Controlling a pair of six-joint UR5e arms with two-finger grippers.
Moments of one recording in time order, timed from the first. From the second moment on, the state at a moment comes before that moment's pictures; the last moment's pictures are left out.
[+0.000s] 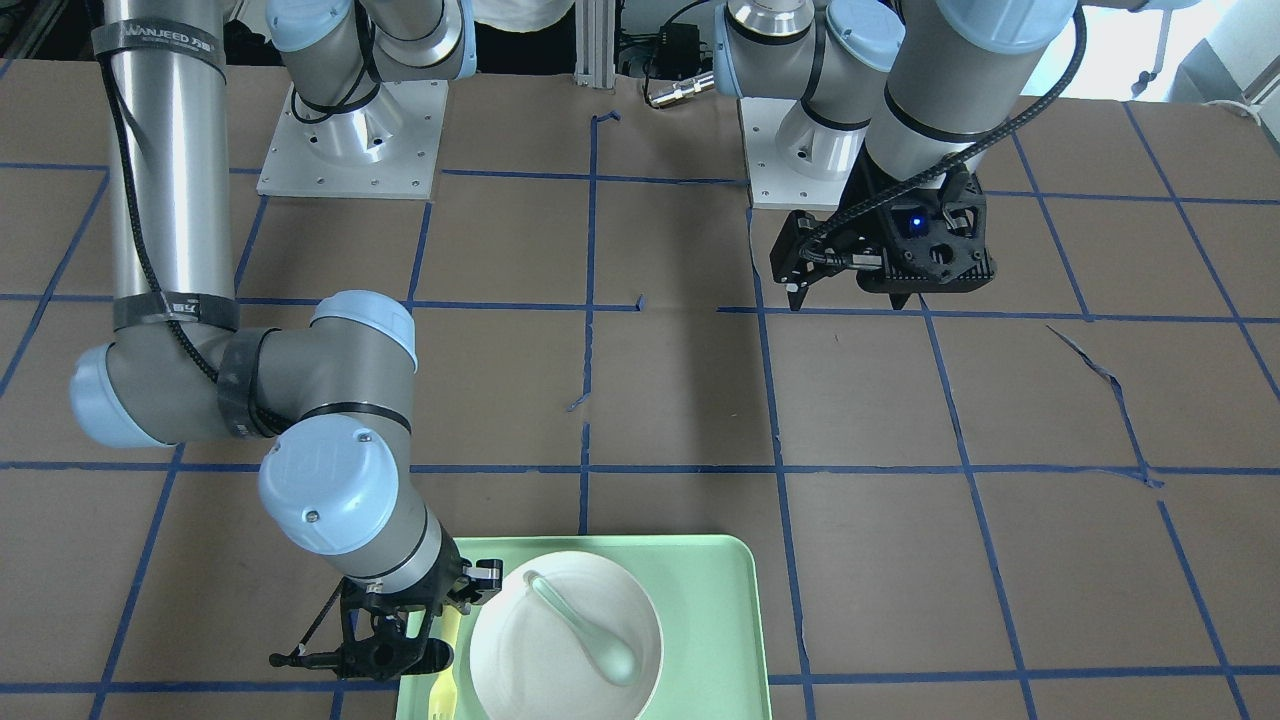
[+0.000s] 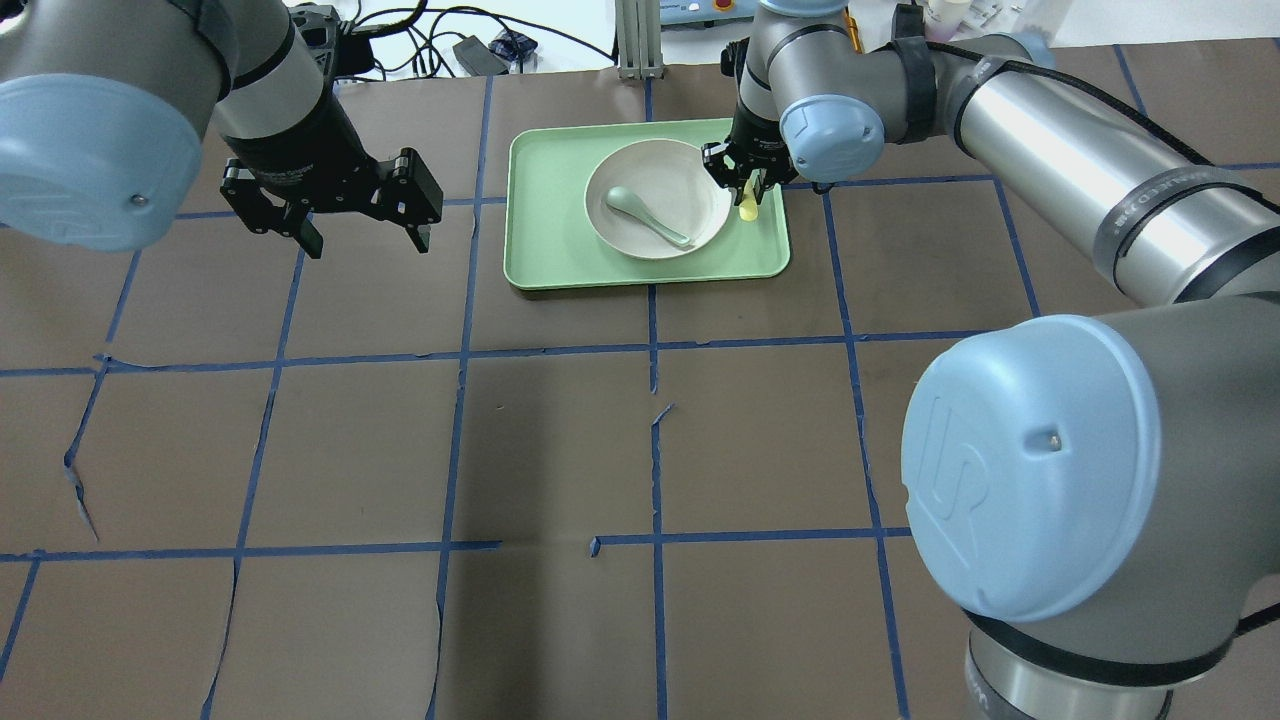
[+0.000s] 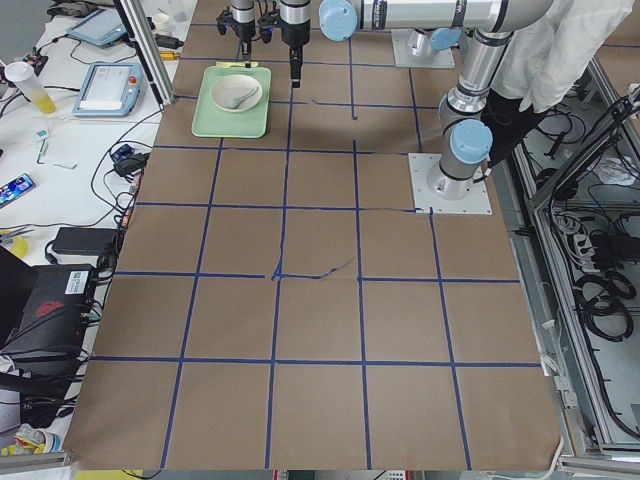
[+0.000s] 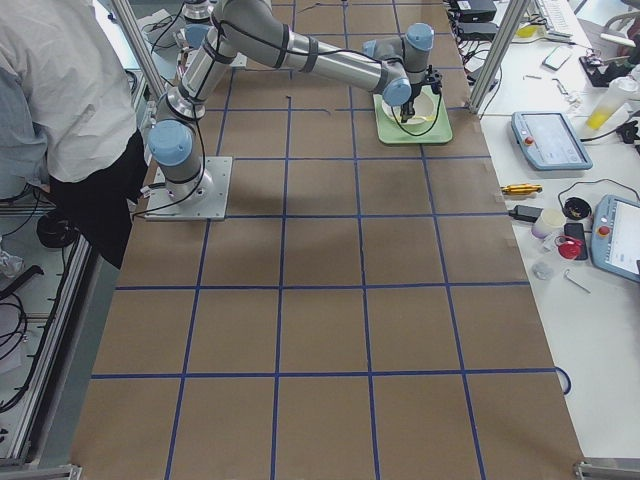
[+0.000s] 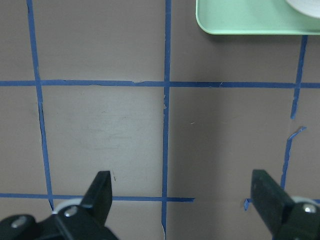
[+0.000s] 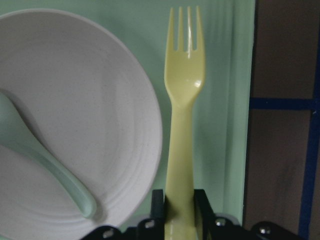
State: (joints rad) left arm -1.60 -1.62 -1.59 -1.48 1.59 -0.06; right arm 1.68 -0.89 1.30 -2.06 -1.48 0.09
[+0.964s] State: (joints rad) left arm -1.60 -1.62 -1.60 -1.48 1.59 -0.06; right arm 1.66 -0.88 1.41 -2.17 -1.43 0.02
